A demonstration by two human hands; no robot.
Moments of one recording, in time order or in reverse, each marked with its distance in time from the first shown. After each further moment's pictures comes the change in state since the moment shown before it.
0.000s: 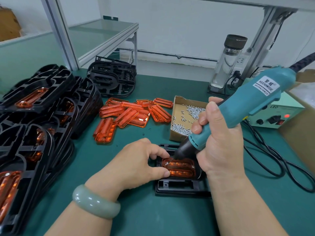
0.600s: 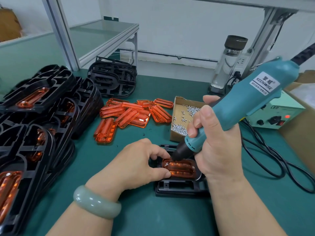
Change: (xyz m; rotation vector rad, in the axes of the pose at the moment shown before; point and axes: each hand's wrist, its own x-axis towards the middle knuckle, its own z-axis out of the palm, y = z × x) left_hand 0.001 0.001 -0.001 0.038 0.004 0.018; right_hand -0.008 -0.005 0.006 -0.059 -0.162 -0.052
